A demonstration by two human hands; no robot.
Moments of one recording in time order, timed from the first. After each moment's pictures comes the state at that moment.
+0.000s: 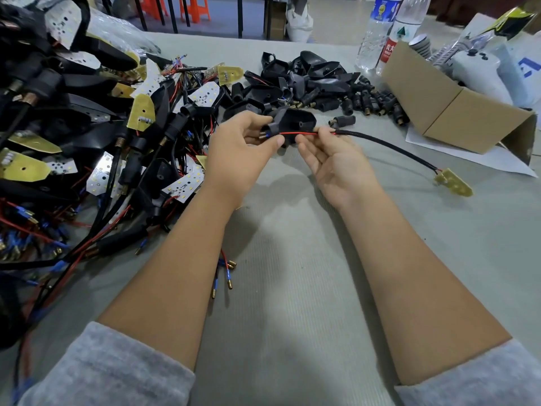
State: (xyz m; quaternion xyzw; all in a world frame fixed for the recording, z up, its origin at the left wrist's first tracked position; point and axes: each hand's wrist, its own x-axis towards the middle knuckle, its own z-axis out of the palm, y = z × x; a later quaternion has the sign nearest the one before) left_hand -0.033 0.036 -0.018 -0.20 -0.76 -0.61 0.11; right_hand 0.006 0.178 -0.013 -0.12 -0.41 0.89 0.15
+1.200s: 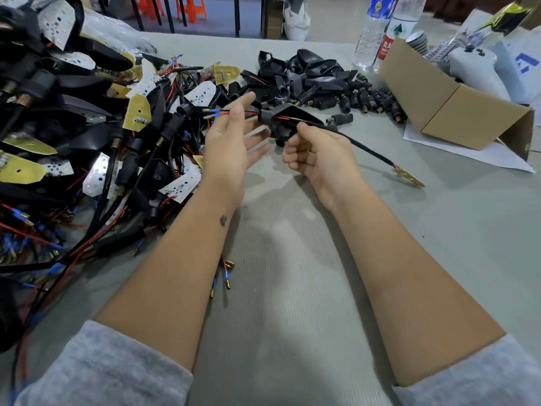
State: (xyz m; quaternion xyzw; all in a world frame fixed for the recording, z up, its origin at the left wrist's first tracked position) left_hand -0.031 0.041 -0.011 -0.08 -0.57 -0.82 -0.03; right_hand 0.010 0.169 -0.010 -0.11 -0.62 0.77 0.12
